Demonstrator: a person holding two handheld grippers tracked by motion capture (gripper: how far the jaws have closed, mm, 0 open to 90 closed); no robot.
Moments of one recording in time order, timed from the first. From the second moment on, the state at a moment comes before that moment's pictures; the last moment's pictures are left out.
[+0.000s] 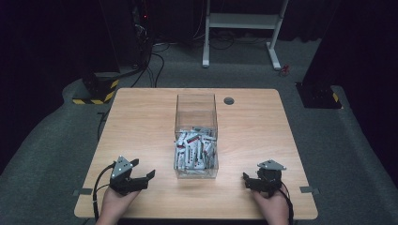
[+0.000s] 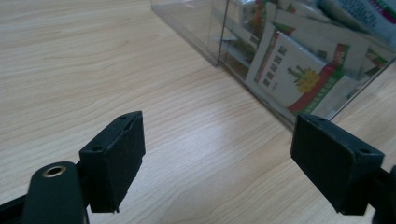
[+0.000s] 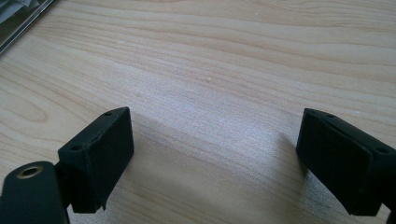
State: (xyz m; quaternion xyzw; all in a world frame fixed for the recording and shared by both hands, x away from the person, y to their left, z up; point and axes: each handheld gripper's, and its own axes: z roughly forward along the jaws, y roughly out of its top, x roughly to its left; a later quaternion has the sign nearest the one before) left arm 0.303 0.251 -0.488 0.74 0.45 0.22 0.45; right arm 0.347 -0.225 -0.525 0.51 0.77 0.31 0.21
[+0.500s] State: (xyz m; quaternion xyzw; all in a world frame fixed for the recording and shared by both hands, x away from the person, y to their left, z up) left arm 0.304 0.236 -0.473 0.75 0.42 0.22 0.45; right arm 0.346 -0.225 -0.525 0.51 0.77 0.31 0.21
